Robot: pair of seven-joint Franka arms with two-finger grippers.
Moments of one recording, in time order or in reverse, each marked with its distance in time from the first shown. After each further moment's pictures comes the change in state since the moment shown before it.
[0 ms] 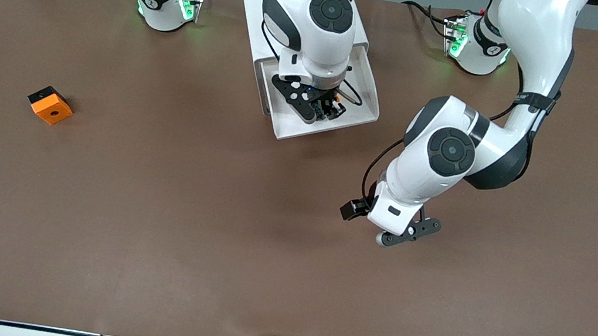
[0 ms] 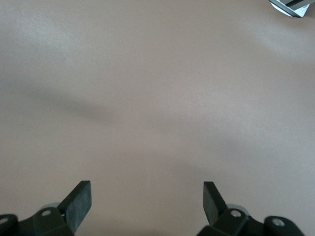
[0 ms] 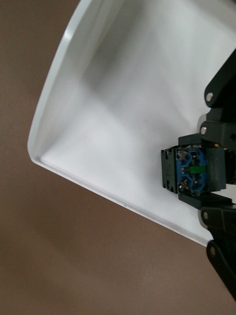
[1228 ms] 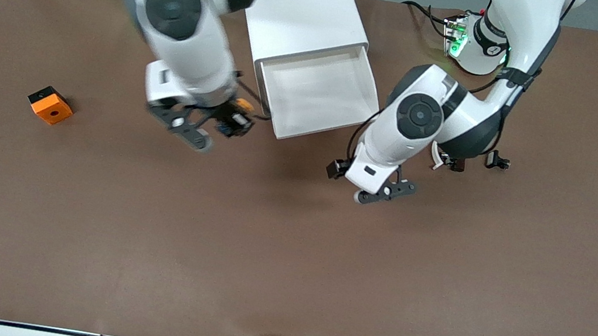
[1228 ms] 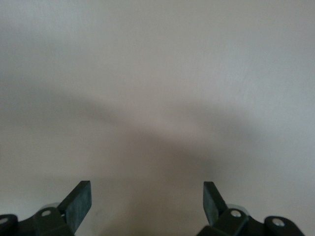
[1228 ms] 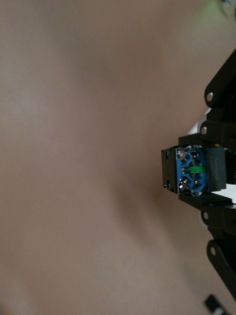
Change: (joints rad) left arm -0.002 -0.110 -0.137 -0.222 0.000 -0.004 -0.077; right arm -0.385 -0.095 -0.027 0.187 0.001 -0.325 -0.647
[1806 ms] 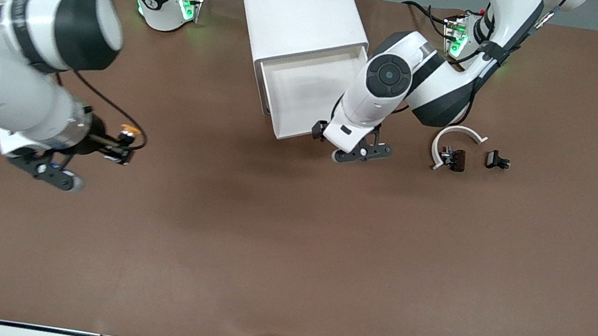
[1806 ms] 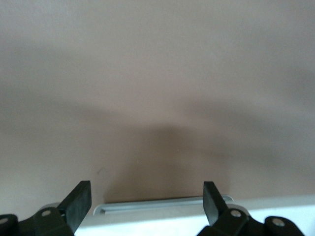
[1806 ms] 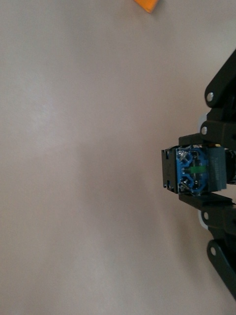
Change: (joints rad) left arm -0.003 -0.068 -0.112 -0.108 0.000 0.000 -0.042; right arm -0.335 0.014 -0.002 -0.076 -0.001 0.043 -0.539
